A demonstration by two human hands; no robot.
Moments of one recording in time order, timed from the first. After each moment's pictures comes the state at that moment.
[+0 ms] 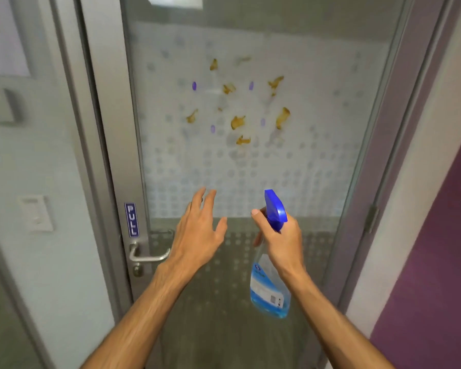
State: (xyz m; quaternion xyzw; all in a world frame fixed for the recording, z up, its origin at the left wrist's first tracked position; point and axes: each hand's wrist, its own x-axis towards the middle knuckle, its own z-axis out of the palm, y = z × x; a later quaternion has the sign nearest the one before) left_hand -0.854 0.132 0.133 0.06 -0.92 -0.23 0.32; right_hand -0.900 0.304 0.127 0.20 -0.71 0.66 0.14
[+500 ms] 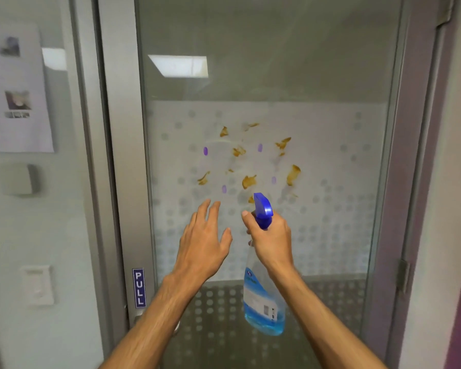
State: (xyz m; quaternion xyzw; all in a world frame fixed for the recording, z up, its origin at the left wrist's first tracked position) left_hand -0.909 0.086 0.222 0.05 -0.91 -0.17 0.39; right_hand -0.973 0.219 0.217 0.20 -0.70 0.66 0.21
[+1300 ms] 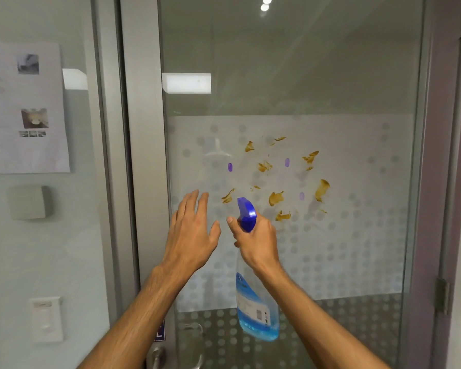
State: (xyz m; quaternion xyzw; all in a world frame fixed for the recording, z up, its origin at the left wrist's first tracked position) left_hand -0.928 -0.020 0.265 0.06 -0.90 -0.13 0.42; right_hand -0.987 0.107 0.243 0.22 -0.71 0.63 0.21
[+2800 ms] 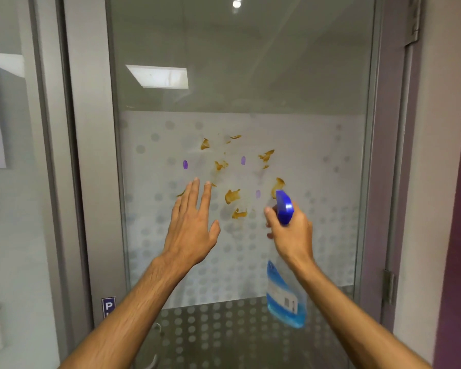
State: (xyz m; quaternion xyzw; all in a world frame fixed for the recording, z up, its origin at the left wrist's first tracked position) left_hand -0.970 0.069 0.264 -0.01 -0.91 -0.07 0.42; right_hand -1.023 0.268 0.250 0.14 -0.71 0.62 0.30
